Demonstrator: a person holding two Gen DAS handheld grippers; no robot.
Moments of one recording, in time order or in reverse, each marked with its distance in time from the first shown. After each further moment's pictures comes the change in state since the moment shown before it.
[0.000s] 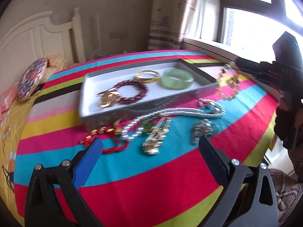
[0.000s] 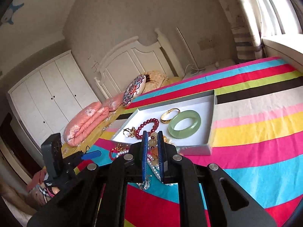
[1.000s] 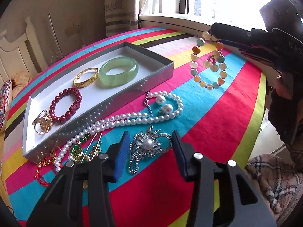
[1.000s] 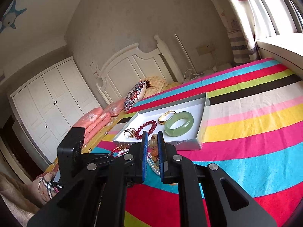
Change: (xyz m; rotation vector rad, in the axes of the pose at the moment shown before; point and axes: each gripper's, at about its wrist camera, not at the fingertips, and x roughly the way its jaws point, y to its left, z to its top) left arm 0.056 -0.069 0.028 0.200 0.151 -0.142; right arm -0.030 -0.013 -0.010 0.018 -0.053 0.016
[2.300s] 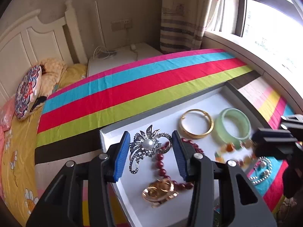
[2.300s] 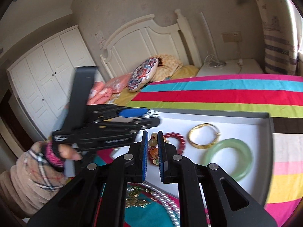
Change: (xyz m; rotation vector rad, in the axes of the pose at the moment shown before) left arm 0.009 0.192 0.069 -0.214 0.001 0.186; right arm 0.173 0.061 0.043 -0.125 0.208 0.034
